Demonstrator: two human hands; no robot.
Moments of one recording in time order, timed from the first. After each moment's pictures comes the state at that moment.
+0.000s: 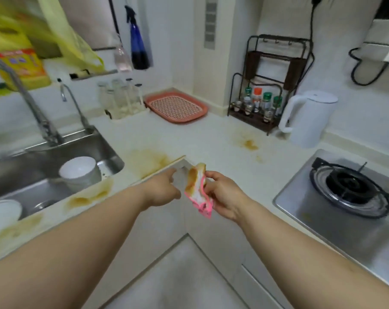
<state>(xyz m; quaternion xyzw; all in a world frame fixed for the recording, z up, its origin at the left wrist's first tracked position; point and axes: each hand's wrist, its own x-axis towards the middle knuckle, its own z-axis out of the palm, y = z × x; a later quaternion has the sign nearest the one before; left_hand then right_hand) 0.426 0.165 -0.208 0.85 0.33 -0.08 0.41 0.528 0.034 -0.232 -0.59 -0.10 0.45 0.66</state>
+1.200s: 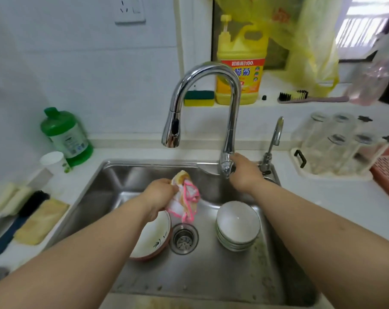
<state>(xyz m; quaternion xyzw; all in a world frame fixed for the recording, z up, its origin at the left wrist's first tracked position) 0.203 0.635 -0.235 0.47 0.65 0.25 0.54 0.421 0.652 -0.228 -0.73 -0.63 0.21 0.18</state>
